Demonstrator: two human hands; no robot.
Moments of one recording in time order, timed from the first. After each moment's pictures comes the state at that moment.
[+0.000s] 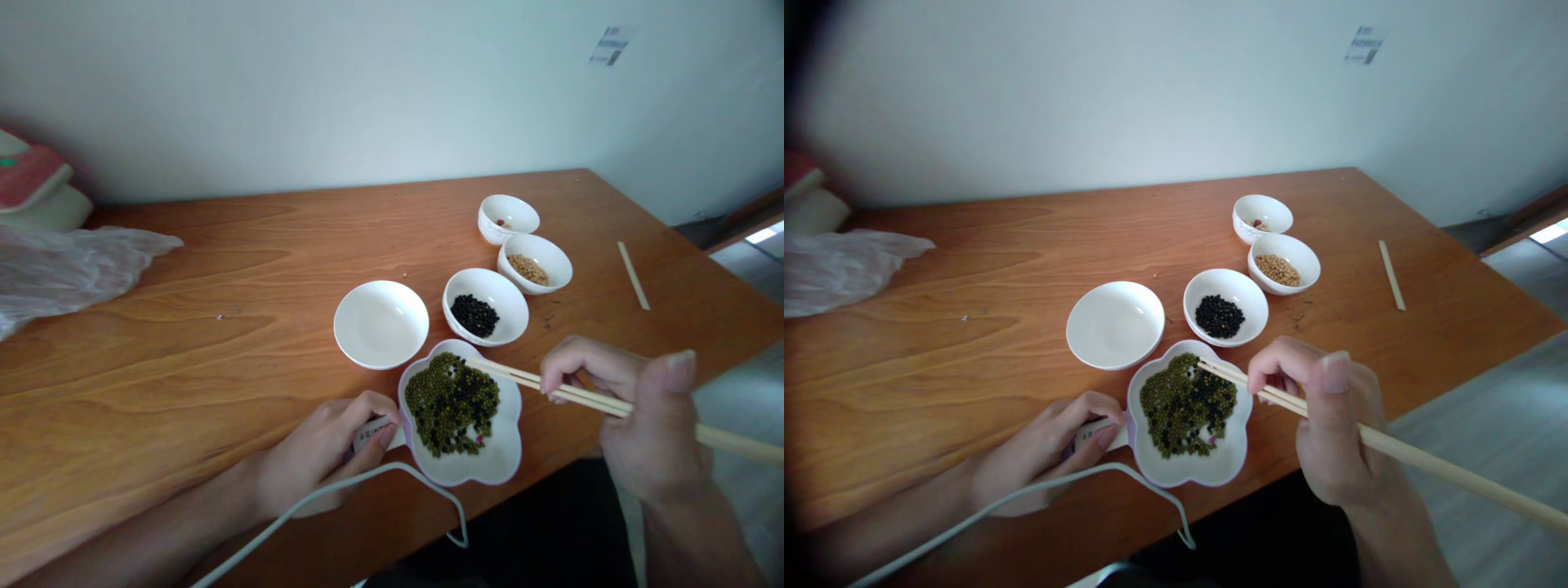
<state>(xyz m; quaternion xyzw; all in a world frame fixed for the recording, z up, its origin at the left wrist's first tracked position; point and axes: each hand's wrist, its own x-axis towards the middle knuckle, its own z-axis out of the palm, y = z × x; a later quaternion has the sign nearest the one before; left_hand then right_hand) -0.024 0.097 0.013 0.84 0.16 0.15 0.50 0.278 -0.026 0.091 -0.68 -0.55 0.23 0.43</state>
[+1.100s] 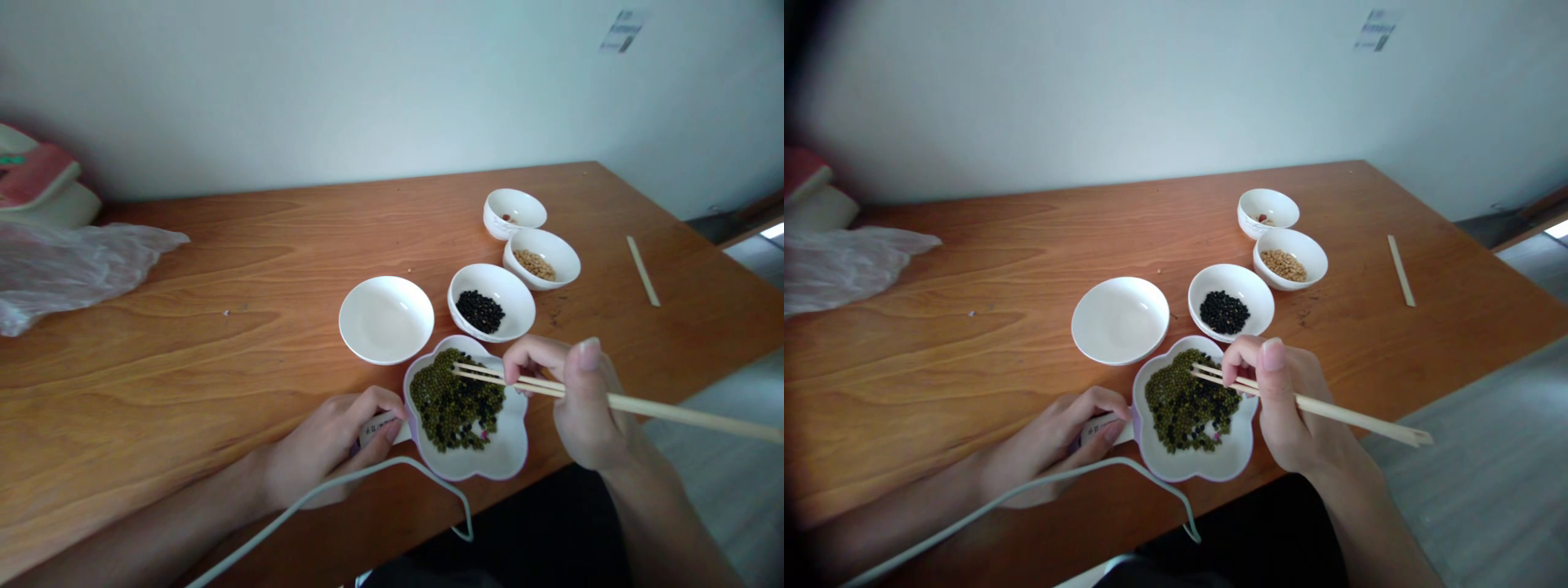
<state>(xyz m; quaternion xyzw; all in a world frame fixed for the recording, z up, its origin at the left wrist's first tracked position) -0.024 0.096 0.014 0.84 0.16 0.15 0.49 0.269 -0.008 0.071 -0.65 -0.60 0.28 0.37</state>
